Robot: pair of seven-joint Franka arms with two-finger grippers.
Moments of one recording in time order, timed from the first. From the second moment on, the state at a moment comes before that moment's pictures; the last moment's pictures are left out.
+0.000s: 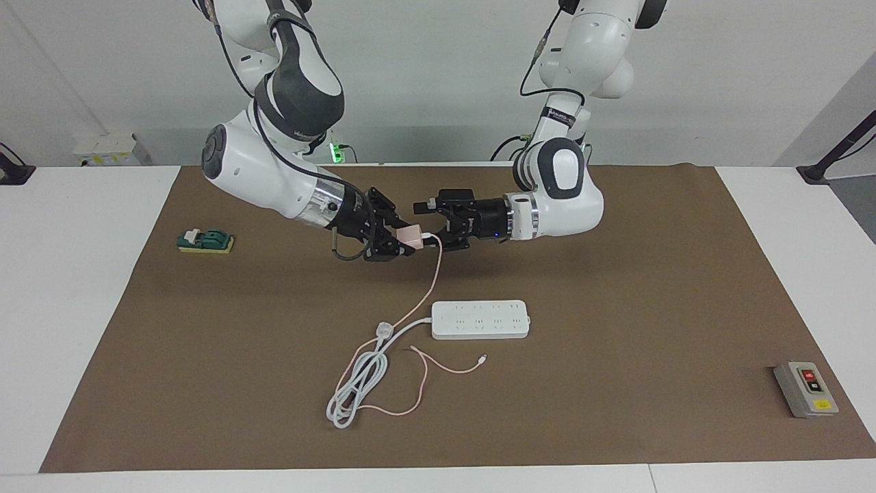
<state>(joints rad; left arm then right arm) -0.45 0.28 -0.05 -1.89 -1.88 2.00 0.71 0.20 0.29 0.06 -1.57 0.77 1.87 1.55</state>
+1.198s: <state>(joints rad) -0.46 0.31 -0.04 -1.90 -1.86 2.01 0.71 0.22 0.29 0.06 -1.57 0.70 1.89 1.56</state>
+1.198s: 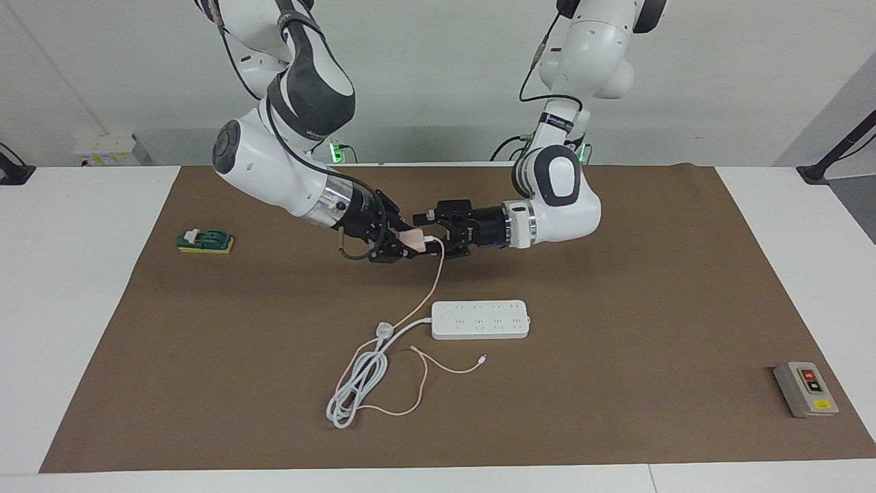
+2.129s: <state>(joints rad) -0.46 0.31 -0.04 -1.90 -1.86 2.02 0.72 0.22 0.29 0.05 -1.60 0.66 1.88 1.52</state>
